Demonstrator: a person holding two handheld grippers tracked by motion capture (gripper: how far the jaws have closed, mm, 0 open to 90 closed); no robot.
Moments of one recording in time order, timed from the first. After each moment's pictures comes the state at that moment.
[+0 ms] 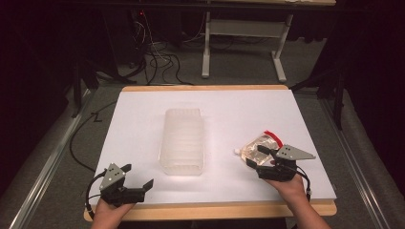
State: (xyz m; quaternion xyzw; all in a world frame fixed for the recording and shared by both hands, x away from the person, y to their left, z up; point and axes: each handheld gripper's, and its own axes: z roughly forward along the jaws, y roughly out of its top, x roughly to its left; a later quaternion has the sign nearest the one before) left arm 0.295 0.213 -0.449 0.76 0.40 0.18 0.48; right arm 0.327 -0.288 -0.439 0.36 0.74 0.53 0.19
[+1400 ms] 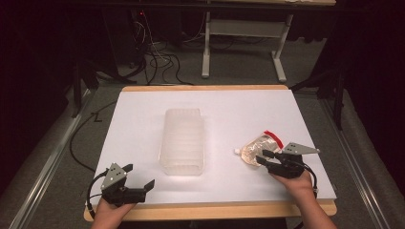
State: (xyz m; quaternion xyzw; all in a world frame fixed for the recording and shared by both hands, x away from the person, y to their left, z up) left arm 0.296 0.211 -0.448 0.76 0.39 0.18 0.48; right arm 0.340 -0.318 -0.454 0.41 0.76 0.47 0.16
